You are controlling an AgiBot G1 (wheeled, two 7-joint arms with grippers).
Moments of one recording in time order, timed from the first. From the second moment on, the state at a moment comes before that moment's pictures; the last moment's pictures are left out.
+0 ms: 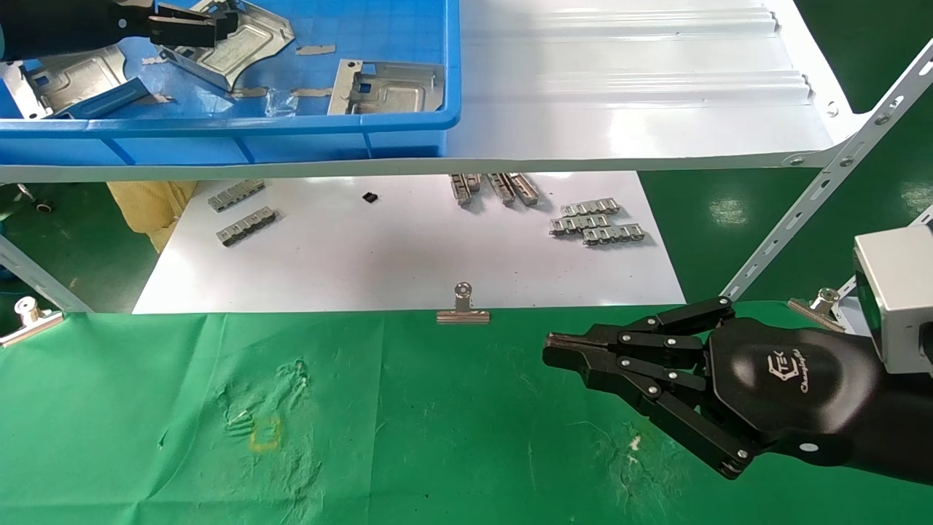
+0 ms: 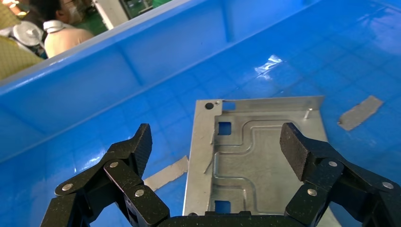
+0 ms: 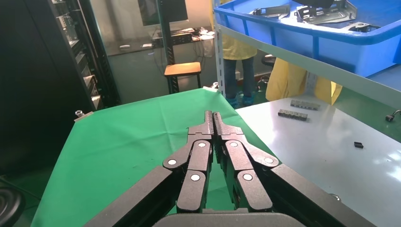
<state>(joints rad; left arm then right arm) -2.07 1.08 0.54 -0.11 1.45 0.87 -0.08 1.07 -0.55 -0.38 1.22 -0.63 -1.42 0.12</state>
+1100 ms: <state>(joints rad) -2.07 1.11 0.53 -0.01 1.44 0.80 -0.08 1.07 -0.55 -0.38 1.22 -0.63 -1.42 0.12</state>
